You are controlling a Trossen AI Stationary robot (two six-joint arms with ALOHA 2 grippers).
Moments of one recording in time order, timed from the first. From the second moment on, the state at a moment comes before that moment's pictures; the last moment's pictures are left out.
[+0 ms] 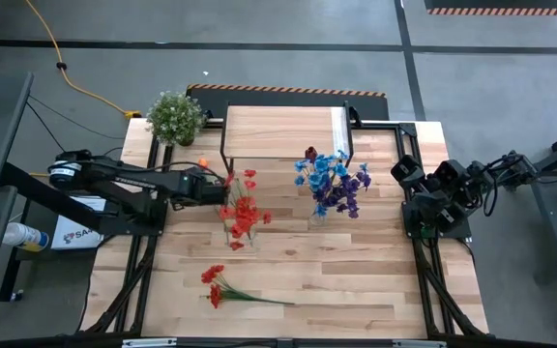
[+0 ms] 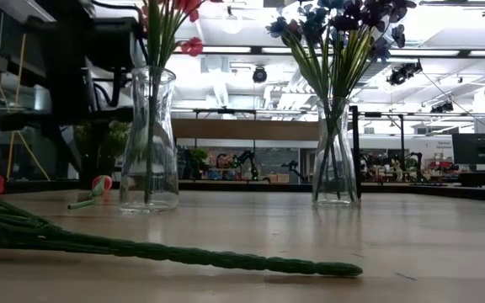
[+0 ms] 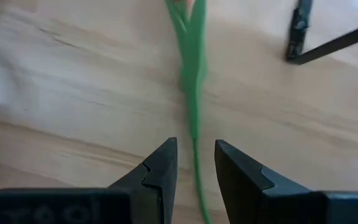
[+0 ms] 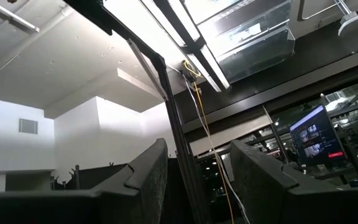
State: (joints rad) left arm 0.03 1.29 0.68 -0.86 -0.42 -1.83; right arm 0.39 0.46 0.39 0.79 0.10 0.25
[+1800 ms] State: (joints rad) left arm 0.03 1.41 0.53 -0.60 -0.36 -1.82; right arm 0.39 0.46 0.39 0.79 0.11 0.25
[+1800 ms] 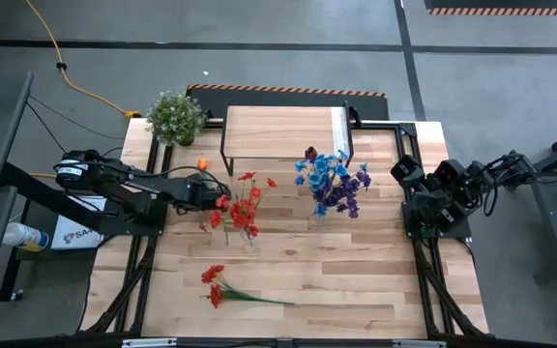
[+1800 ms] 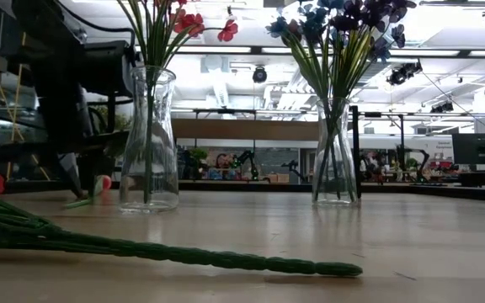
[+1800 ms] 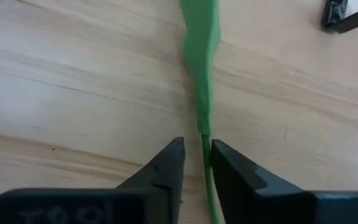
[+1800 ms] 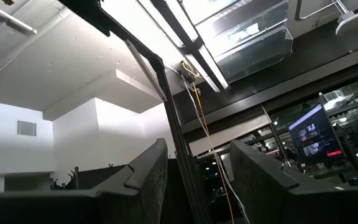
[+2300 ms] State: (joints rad) left arm 0.03 1.41 0.53 -0.62 -0.37 -1.77; right arm 0.39 0.46 0.39 0.79 0.11 0.25
